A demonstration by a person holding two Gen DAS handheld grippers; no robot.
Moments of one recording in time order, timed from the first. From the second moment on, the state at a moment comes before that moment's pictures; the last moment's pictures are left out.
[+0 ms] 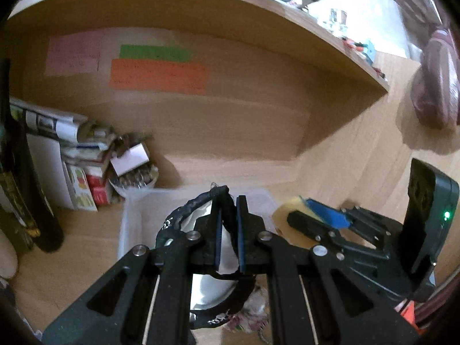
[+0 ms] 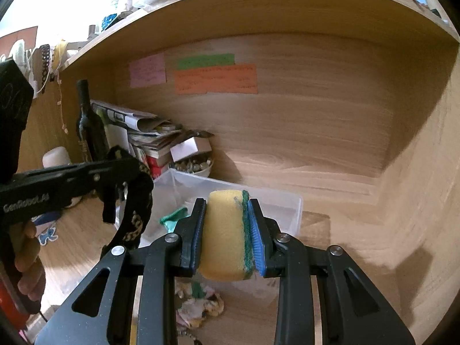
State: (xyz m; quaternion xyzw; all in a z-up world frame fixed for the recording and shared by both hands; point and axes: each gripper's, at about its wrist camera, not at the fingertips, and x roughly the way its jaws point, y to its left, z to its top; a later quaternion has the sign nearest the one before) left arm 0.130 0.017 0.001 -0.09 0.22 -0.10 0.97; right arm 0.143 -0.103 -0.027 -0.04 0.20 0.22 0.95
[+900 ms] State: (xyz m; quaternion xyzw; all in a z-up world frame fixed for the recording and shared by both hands) left arm 0.203 0.033 -0.088 -0.12 0.38 -0.11 0.91; right arm 0.224 -0.068 -0.088 -0.08 0.34 0.22 0.91
